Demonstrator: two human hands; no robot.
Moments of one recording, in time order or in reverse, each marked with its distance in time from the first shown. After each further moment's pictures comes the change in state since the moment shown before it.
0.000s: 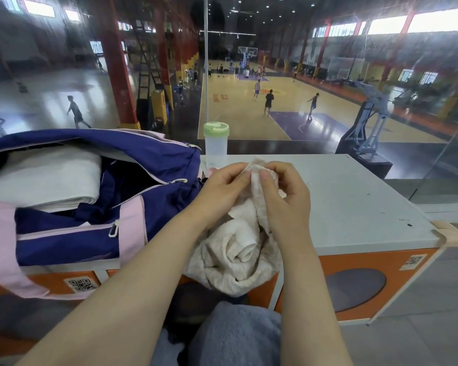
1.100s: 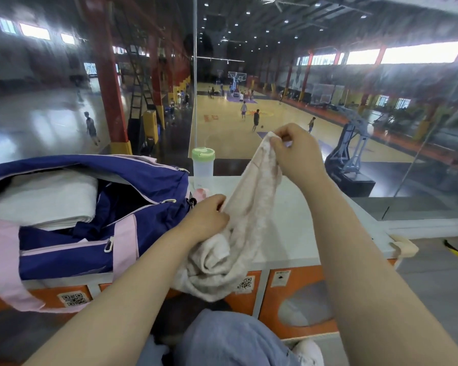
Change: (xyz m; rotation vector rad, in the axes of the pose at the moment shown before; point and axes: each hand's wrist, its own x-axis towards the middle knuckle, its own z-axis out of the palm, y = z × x) left_hand -0.003 0.010 -0.001 0.656 -0.065 -0.205; right_hand 0.120 -0.057 -0.050 -0.597 -0.071 -0.062
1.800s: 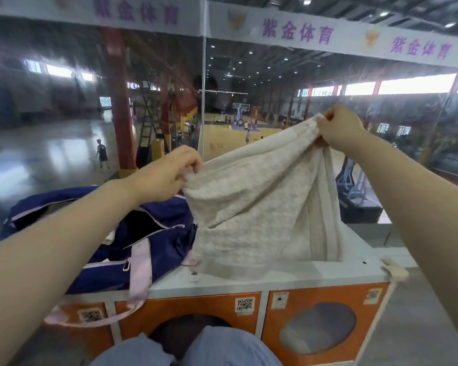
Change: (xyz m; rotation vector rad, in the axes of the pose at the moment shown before) left_hand -0.023 0.048 -0.166 0.379 0.123 0.526; right_hand 0.094 -0.018 -0.116 -0.116 0.003 0.119
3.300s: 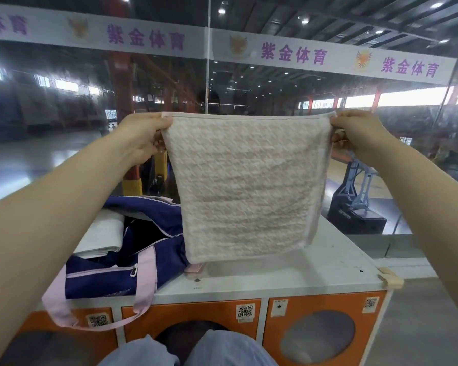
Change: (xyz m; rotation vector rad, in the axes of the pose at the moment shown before) left_hand 0.026 0.025 -0.086 -1.032 0.549 -0.604; right_hand -0.029 -0.015 -0.056 0.631 -0.117 0.087
